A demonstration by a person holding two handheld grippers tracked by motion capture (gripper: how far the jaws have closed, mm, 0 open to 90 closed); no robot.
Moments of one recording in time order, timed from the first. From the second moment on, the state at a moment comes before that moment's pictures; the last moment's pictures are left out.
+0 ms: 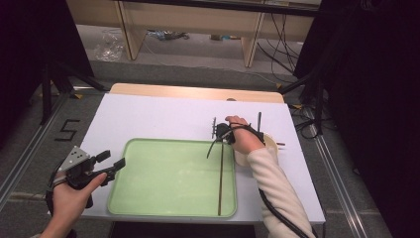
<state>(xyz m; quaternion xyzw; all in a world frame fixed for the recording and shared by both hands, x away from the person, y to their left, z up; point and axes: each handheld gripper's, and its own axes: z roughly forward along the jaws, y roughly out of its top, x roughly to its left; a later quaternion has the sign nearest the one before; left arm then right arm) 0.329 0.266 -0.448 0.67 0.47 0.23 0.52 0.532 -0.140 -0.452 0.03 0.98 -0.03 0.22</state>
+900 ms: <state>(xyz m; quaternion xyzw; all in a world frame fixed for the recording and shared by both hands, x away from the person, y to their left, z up) 0.329 0.266 -0.448 0.67 0.47 0.22 0.53 0.525 -0.137 -0.432 -0.01 0.96 0.01 0.28</state>
